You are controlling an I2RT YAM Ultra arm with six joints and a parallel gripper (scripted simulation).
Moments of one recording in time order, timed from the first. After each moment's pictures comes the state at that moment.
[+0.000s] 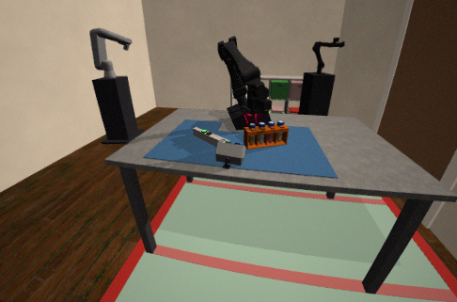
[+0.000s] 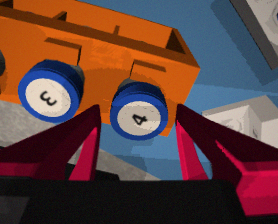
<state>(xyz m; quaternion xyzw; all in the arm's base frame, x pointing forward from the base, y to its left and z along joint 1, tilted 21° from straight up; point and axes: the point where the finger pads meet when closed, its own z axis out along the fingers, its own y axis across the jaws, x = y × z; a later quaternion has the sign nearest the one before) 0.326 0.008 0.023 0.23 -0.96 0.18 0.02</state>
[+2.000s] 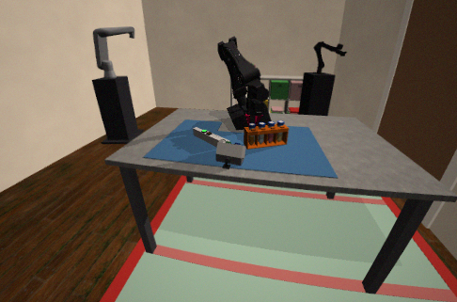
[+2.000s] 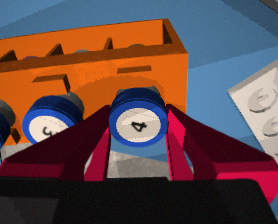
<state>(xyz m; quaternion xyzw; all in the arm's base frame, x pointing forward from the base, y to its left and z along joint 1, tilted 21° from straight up) 0.327 0.006 0.019 0.05 -0.98 0.19 -0.01</state>
